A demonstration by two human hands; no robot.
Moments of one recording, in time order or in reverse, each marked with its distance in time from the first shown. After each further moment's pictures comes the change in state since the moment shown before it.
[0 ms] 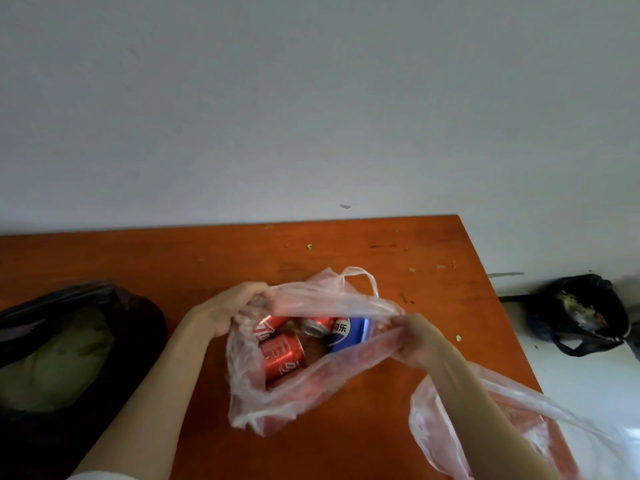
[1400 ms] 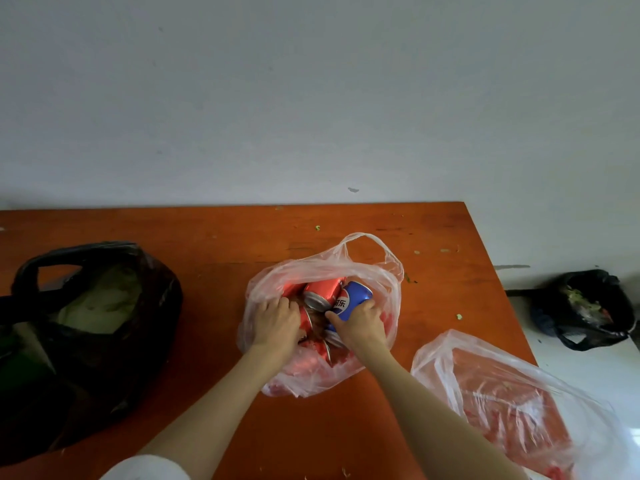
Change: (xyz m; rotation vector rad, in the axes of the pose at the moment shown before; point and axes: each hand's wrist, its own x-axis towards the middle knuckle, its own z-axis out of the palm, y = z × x) left_hand 0.001 -0.079 0.078 1.409 0.473 0.320; right_hand -0.010 0.078 0.066 -1.229 0.341 -0.506
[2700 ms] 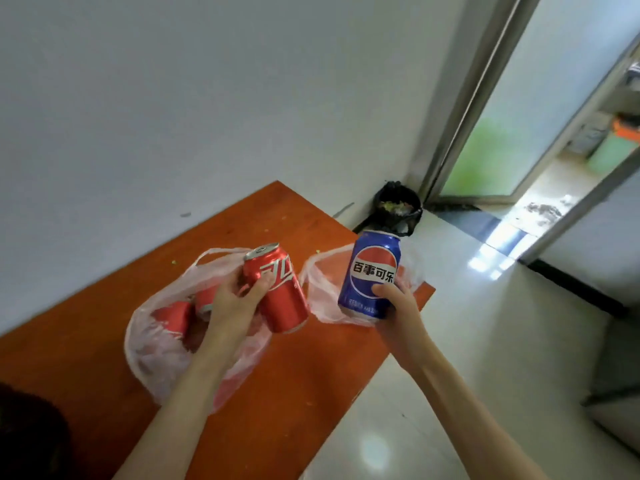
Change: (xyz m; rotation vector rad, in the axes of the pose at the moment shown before) left_hand -0.090 0.068 -0.081 -1.598 -0.126 0.342; right_hand -0.220 0.123 -0.062 1.658 0.497 -0.134
